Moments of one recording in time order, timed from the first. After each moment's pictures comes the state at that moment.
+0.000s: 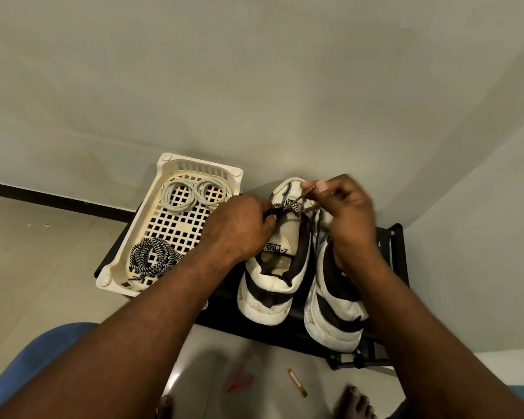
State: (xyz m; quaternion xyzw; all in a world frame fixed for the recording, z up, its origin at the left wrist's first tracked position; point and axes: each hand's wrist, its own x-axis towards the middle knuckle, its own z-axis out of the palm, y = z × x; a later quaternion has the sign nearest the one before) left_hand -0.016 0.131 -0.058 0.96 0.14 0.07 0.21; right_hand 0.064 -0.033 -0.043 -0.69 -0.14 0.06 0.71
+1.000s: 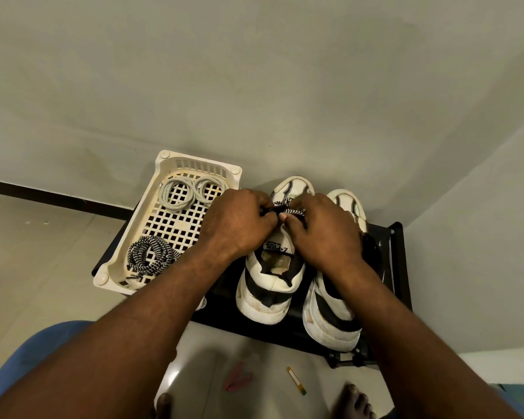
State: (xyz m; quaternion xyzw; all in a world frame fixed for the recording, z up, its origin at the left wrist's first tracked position) left_hand -0.021 0.127 -0.047 0.94 0.16 0.12 0.27; right_hand 0.053 -0.030 -0.052 -0.93 -0.31 -0.04 0.19
